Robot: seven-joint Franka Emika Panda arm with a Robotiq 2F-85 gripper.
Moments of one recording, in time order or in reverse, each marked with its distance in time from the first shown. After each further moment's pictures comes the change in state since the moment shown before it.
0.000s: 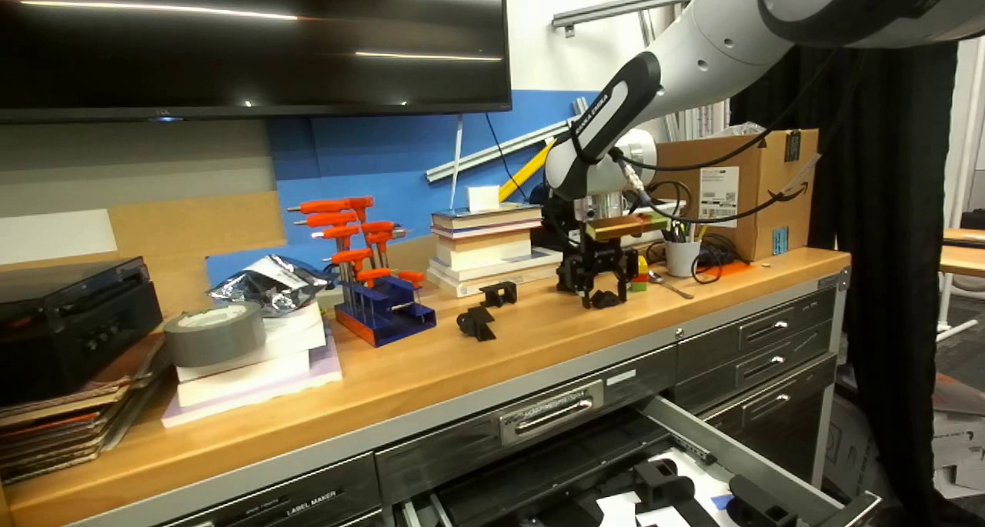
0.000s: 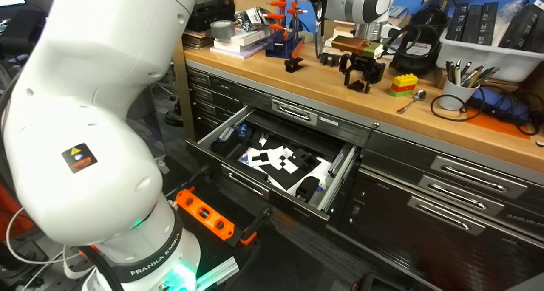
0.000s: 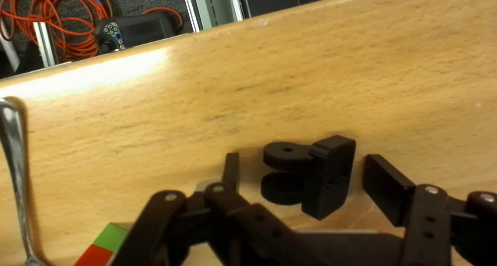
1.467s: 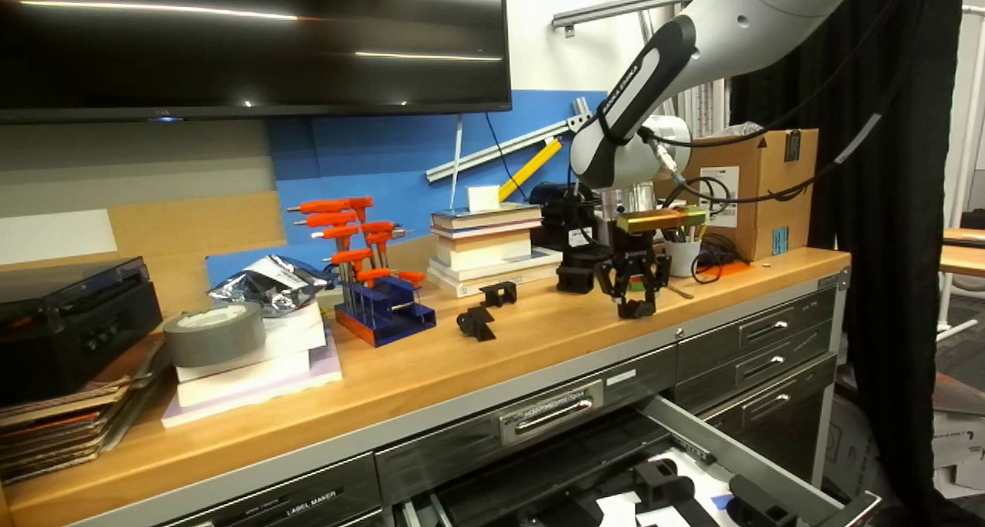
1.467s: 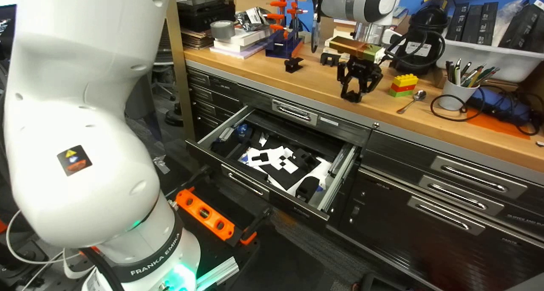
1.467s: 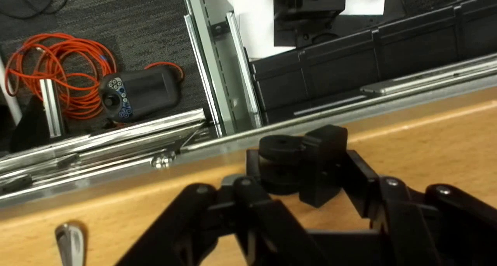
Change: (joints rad) arm -0.039 -0.165 0.001 -0.240 0.034 -0.043 -0.044
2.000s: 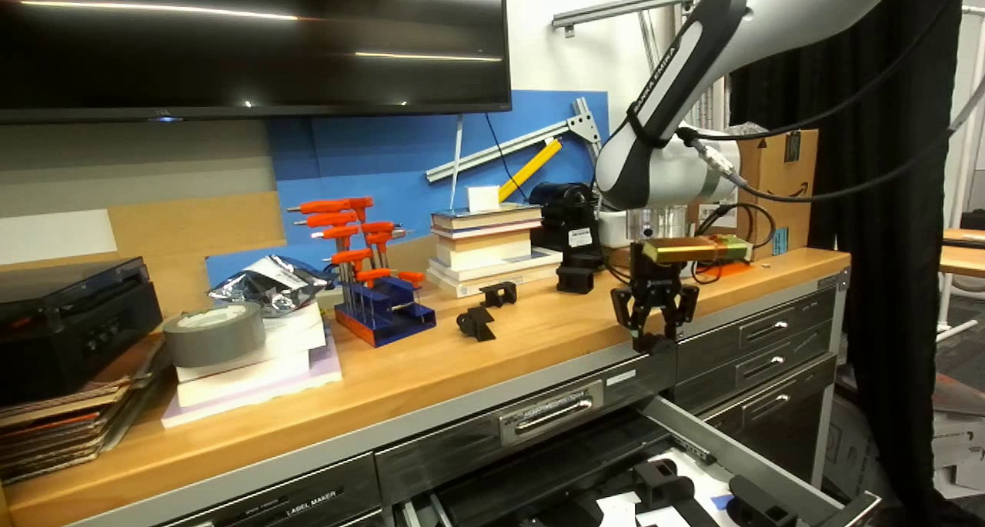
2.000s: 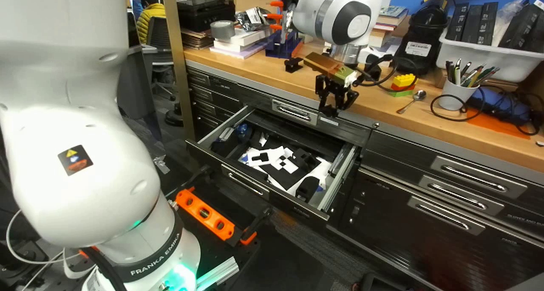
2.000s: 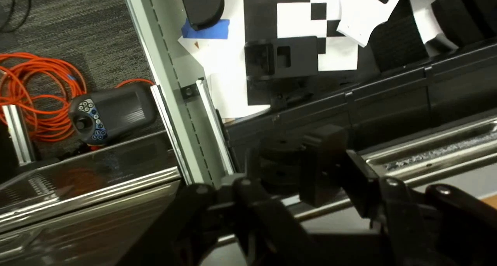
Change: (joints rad) arm 0.010 -0.217 0.013 -0.439 0.079 0.268 -0.014
